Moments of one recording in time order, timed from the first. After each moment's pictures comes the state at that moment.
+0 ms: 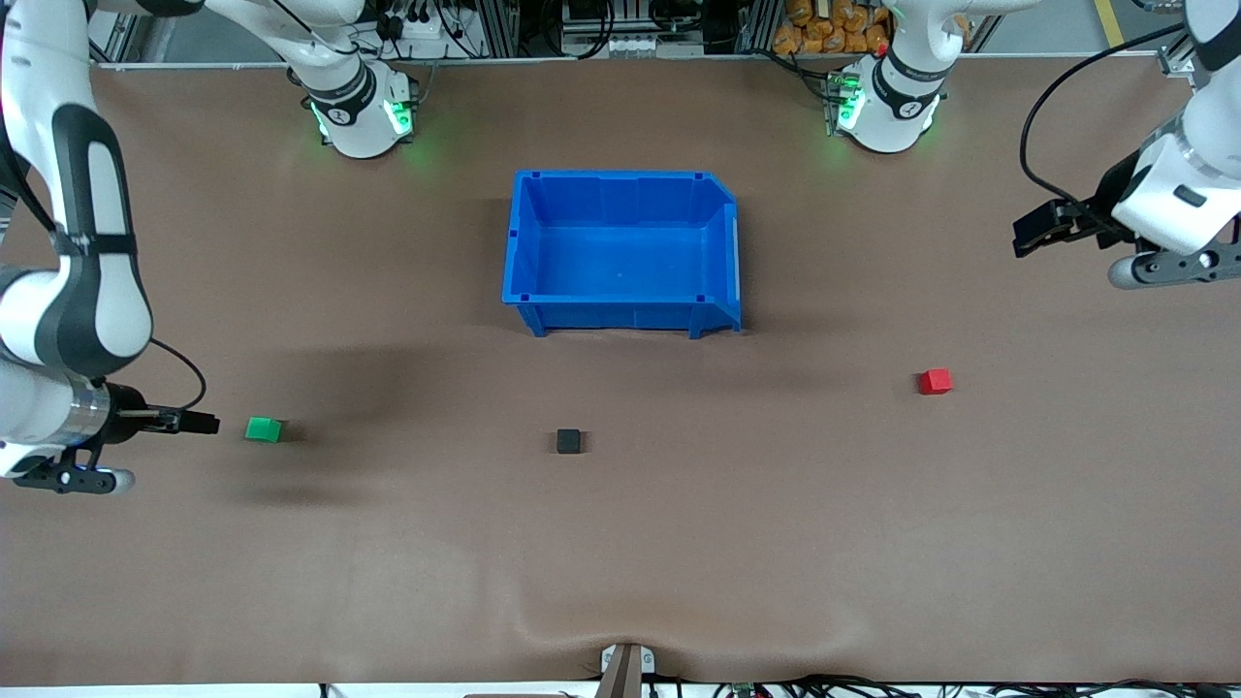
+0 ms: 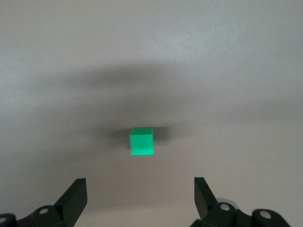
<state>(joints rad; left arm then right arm) -0.03 -0.04 -0.07 -1.71 0.06 1.61 -0.19 -0.14 0.58 -0.05 -1.49 0.03 1.92 -0.07</state>
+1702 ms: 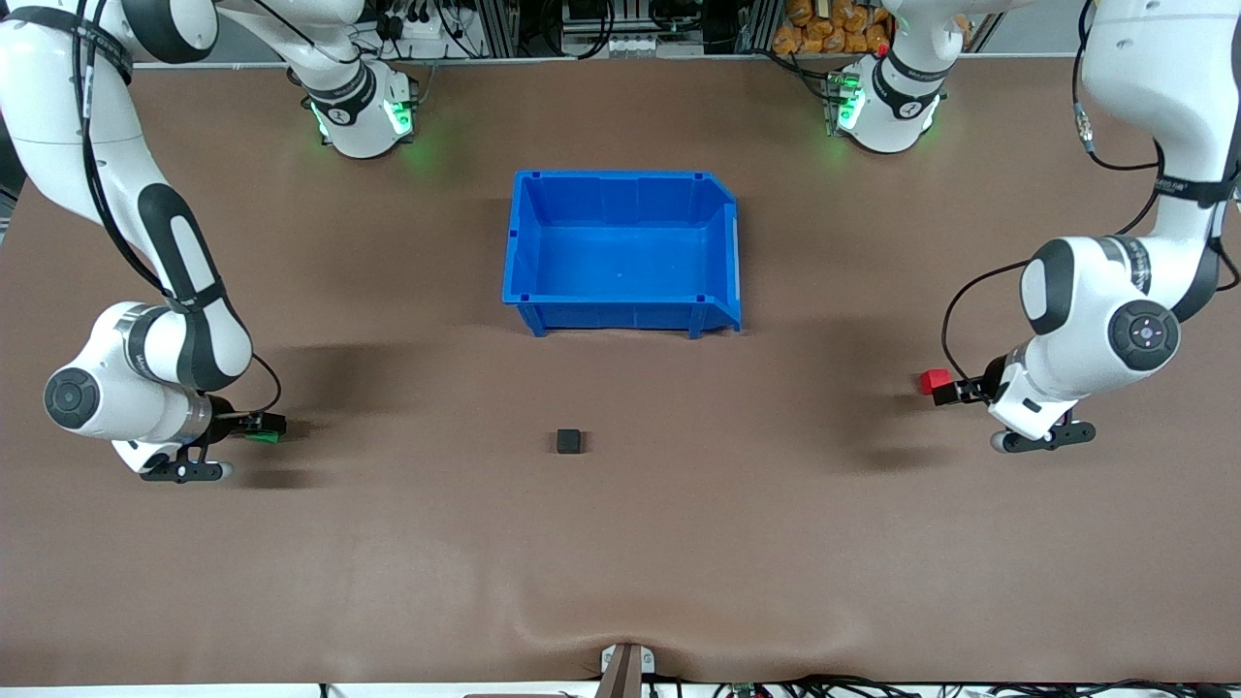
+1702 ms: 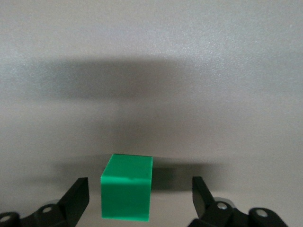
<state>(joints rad) 0.06 0.44 -0.06 -1.91 0.06 2.28 -0.18 -0.14 0.68 -0.03 -1.73 0.04 2.30 -0.18</state>
